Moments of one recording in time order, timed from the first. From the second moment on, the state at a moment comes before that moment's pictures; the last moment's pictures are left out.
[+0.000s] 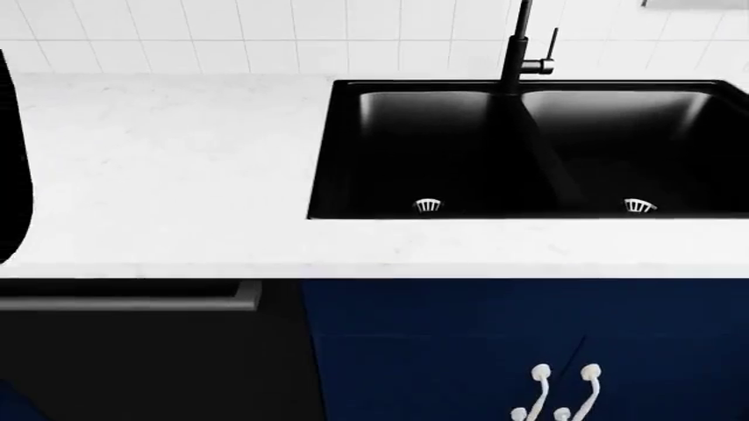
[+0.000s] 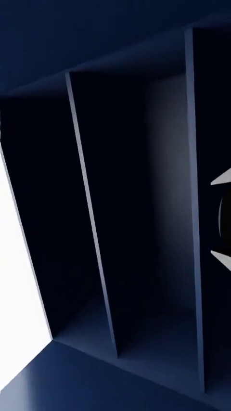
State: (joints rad) left arm -2.08 -0.10 0.10 -0.79 -0.06 -0.38 0.17; right arm 2.28 0.10 0.00 0.74 0.30 0.70 -0.12
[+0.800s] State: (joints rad) left arm -0.73 -0.15 -0.03 0.50 -0.13 -0.80 -0.03; right arm 1.00 0.17 0.07 -0.59 0.42 1.10 0.12
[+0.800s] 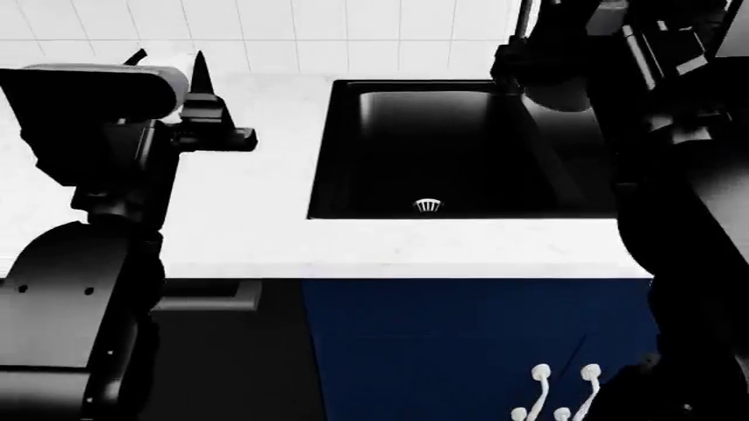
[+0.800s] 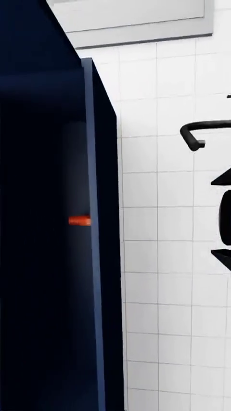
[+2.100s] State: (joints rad) left arm -0.40 -0.17 0.00 0.67 -0.15 -0.75 -0.10; right arm 0.63 0.18 0.07 -0.86 0.55 1.19 0.19
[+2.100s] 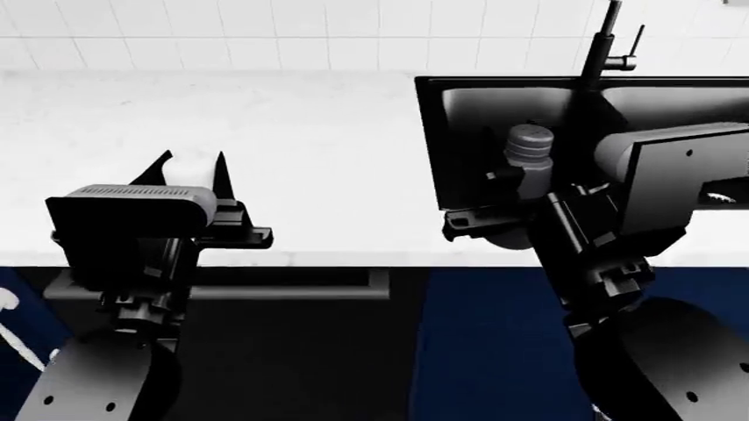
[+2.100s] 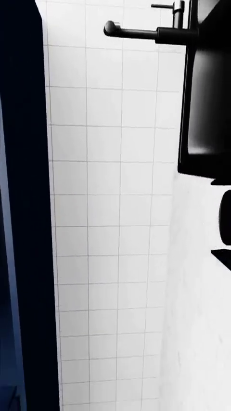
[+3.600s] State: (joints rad) left arm -0.42 -0.20 0.03 0.70 -0.21 -0.79 -0.15; right arm 0.62 0.18 0.05 -0.90 0.67 1.24 0.27
